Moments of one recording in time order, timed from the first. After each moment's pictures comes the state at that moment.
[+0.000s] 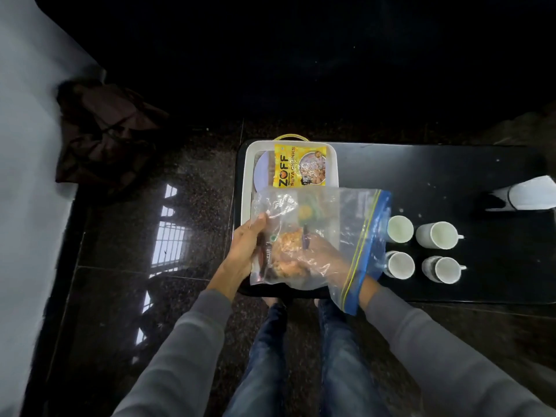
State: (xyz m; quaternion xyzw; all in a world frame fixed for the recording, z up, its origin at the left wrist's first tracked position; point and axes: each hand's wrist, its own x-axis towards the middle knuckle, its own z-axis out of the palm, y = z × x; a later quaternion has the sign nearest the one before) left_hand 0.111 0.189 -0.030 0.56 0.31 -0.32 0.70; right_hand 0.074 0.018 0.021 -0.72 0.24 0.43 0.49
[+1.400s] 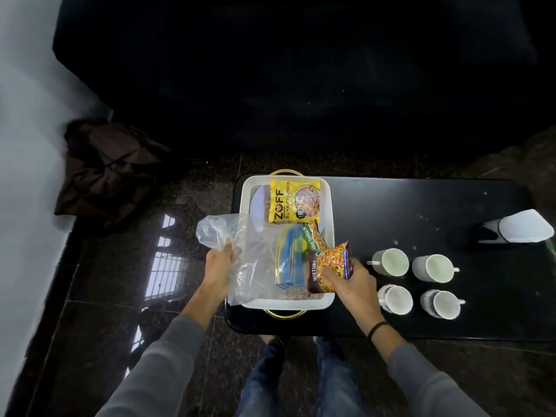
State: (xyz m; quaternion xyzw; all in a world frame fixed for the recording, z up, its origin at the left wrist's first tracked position) left_hand 0.143 0.209 -0.021 0.62 0.39 -0.23 0.64; right_hand 0.036 -0.042 -0.010 -0.78 0.39 0.13 0.48
